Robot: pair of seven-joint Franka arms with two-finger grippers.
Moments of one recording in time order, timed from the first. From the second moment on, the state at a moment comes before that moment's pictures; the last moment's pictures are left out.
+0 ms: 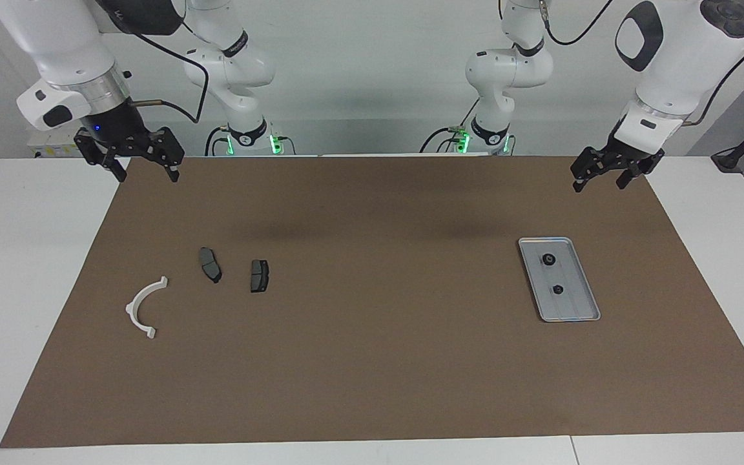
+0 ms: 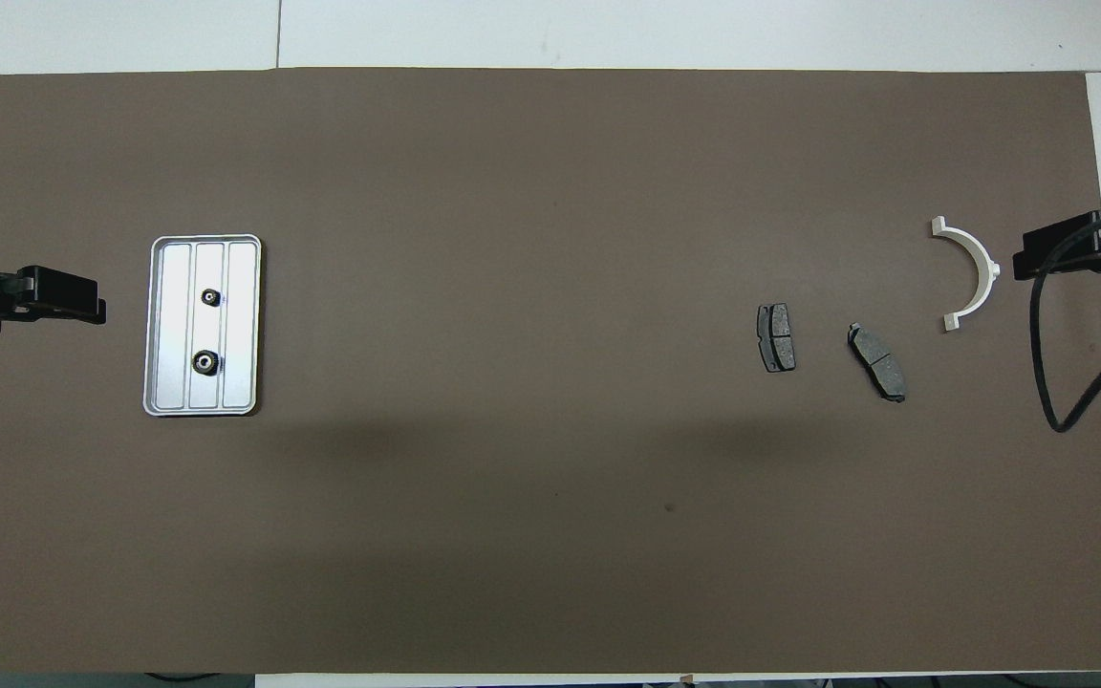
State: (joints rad) left arm -0.05 -0.06 0.02 -1.73 -0.01 1.68 -0.03; right arm -0.02 0.02 -0.01 -1.50 0.00 1.54 0.01
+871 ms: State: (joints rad) left arm -0.06 -0.06 0.02 -1.74 -0.01 1.68 0.01; right arm -0.02 0.02 -0.01 -1.50 0.00 1.54 0.01
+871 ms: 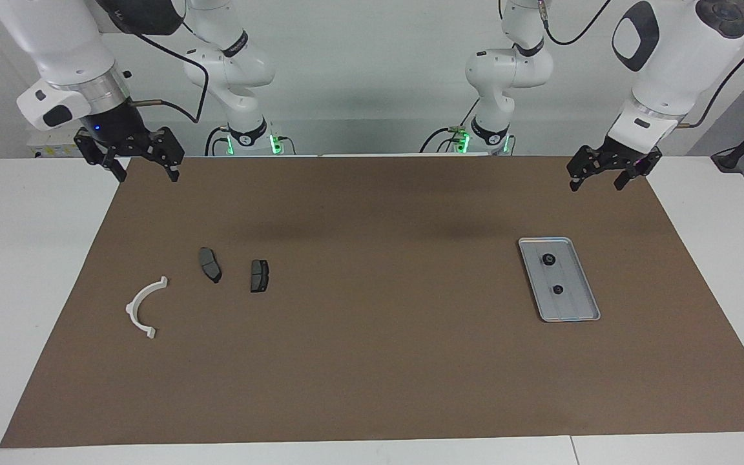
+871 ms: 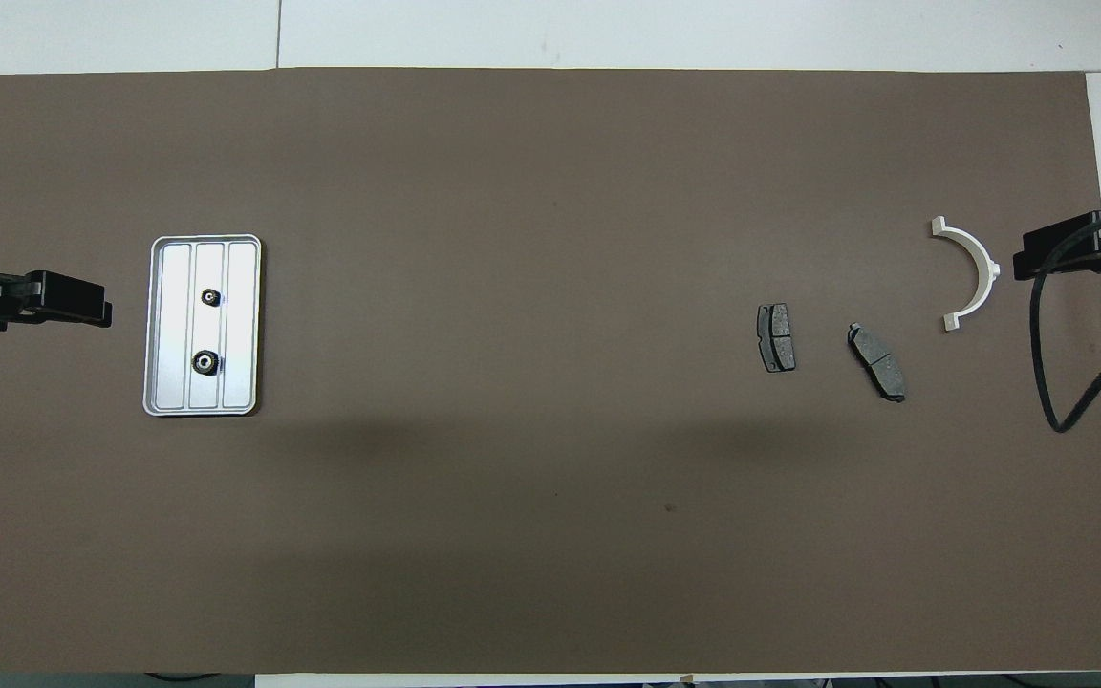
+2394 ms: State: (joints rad) left arm -0.02 0.16 0.02 -2.16 -0.01 2.29 0.05; right arm -0.02 0.02 -0.01 -1.50 0.00 1.54 0.01
